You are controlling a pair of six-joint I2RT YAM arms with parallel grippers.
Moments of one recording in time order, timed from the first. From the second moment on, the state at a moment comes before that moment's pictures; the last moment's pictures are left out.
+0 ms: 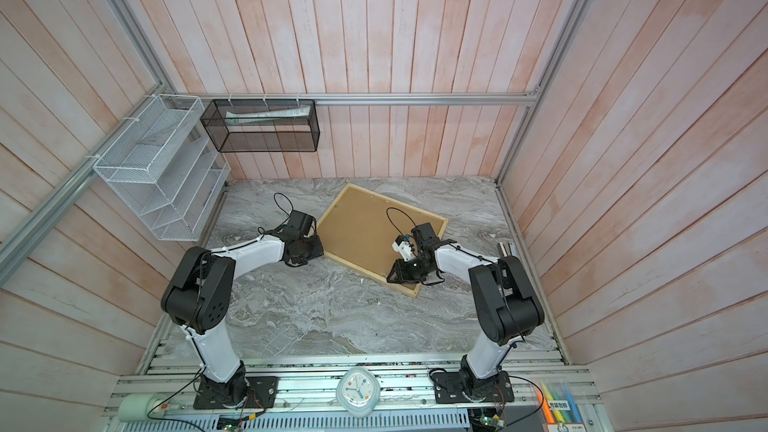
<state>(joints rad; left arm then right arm) -0.37 1.83 1.11 -0.33 0.02 -0.63 0.37 1.70 0.93 -0.48 -0.60 0.19</state>
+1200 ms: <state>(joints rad) -0.52 1.80 1.03 -0.28 0.11 -0.77 0.58 1.75 0.94 -0.36 -0.76 0.22</state>
